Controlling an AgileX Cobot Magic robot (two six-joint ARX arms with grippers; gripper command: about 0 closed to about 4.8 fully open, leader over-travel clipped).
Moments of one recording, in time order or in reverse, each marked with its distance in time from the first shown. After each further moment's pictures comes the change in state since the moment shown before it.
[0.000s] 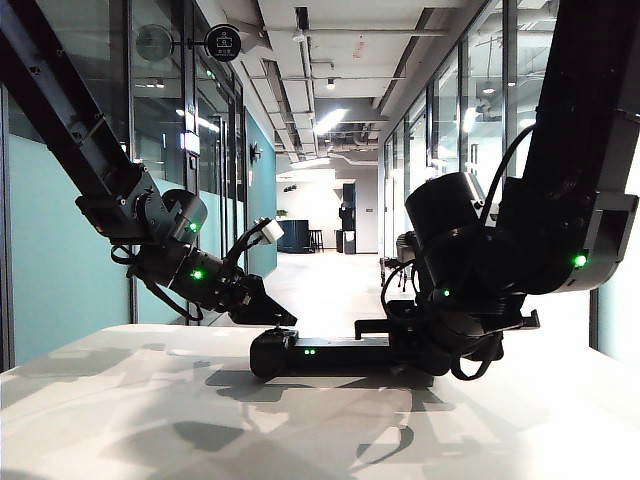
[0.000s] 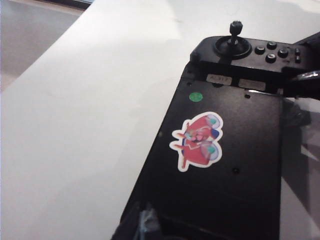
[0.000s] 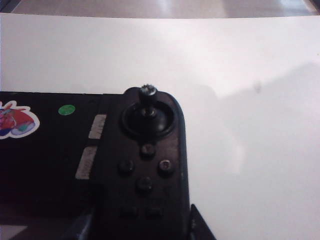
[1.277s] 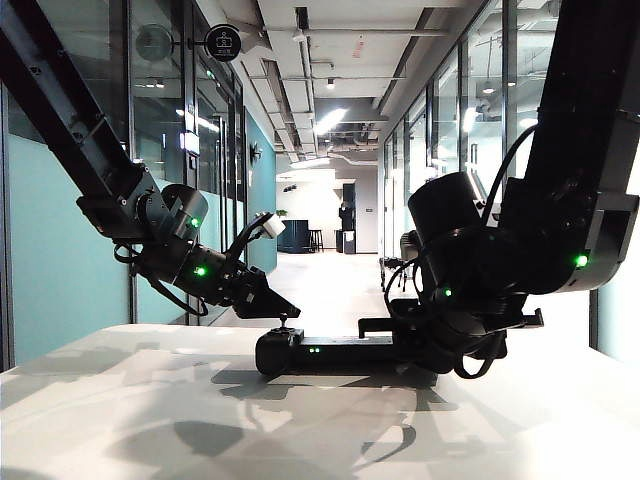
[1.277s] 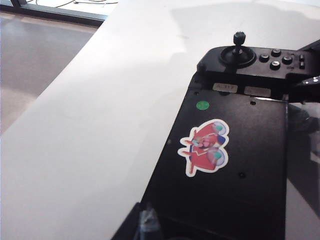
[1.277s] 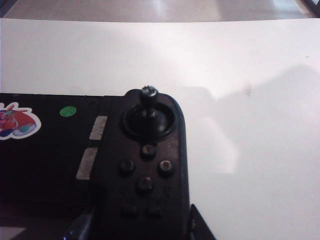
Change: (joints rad) left arm -0.003 0.002 0.000 0.074 0.000 0.000; right arm -0.002 0.000 0.000 0.007 0.011 0.000
